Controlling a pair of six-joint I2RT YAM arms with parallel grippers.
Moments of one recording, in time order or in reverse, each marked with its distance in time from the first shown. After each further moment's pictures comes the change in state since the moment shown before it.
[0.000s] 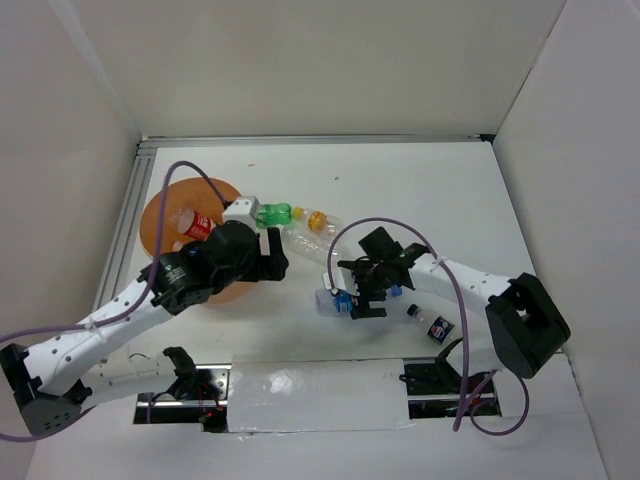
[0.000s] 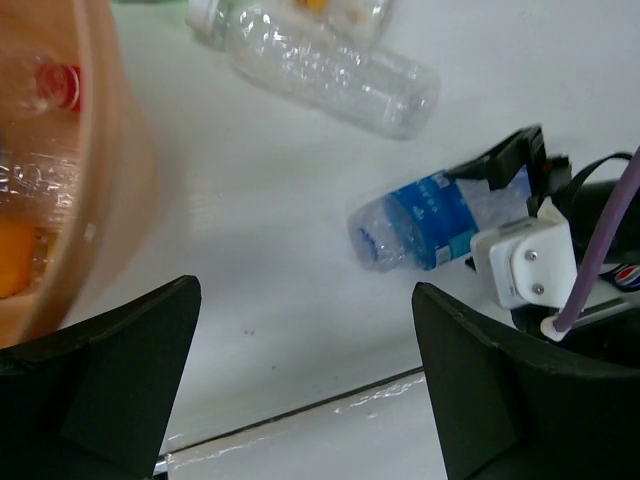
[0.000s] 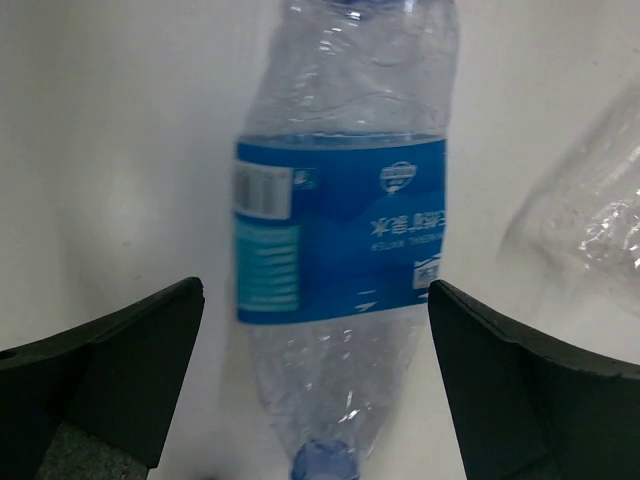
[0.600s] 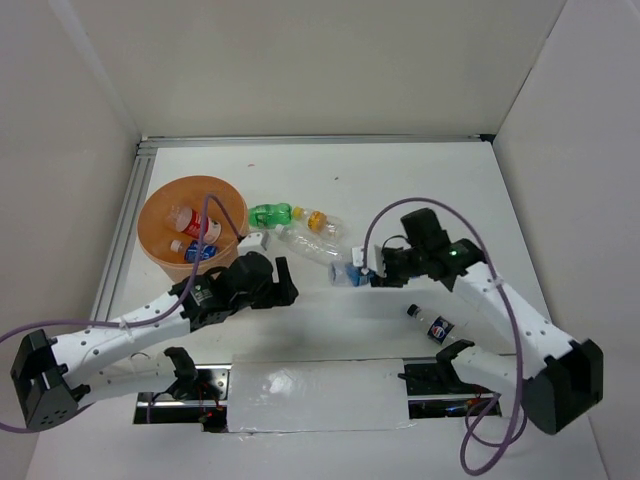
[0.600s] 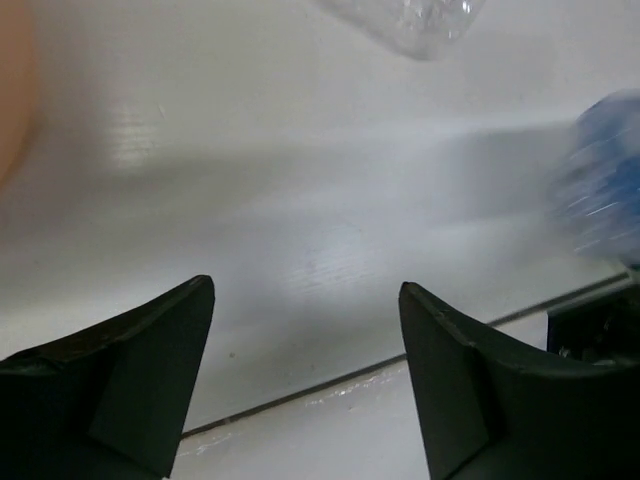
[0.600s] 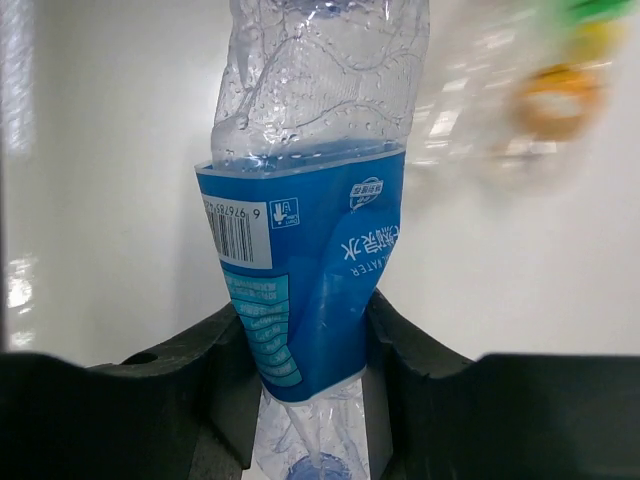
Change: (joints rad) left arm -0.070 0.044 -0.295 0.216 0.062 -0.208; right arm -0.137 -0.272 0.043 -0.142 -0.080 -0.020
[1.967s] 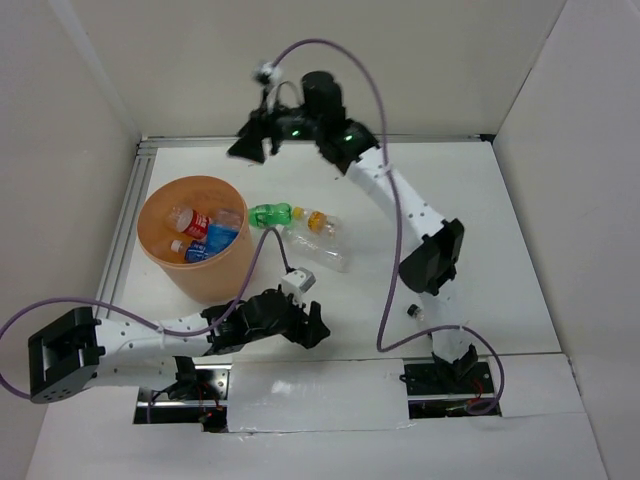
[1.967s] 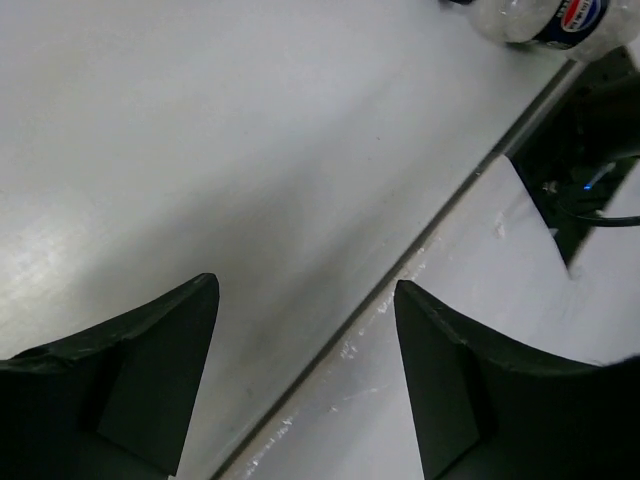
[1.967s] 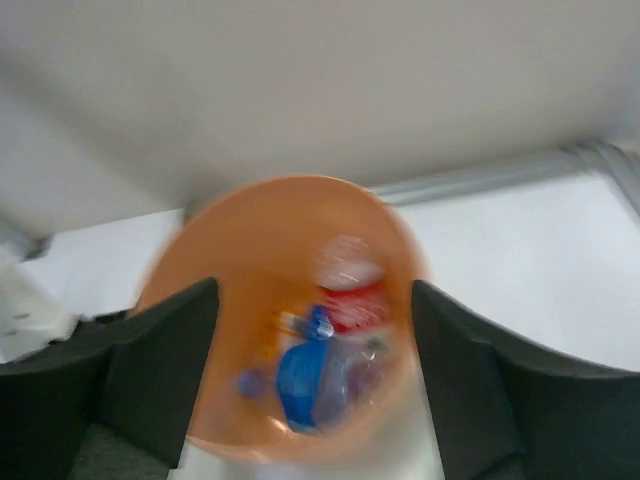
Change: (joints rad) left arm -0.234 0.063 -0.359 0.682 0.205 0.215; right arm 0.245 1.079 1.630 0.404 -0.209 1.203
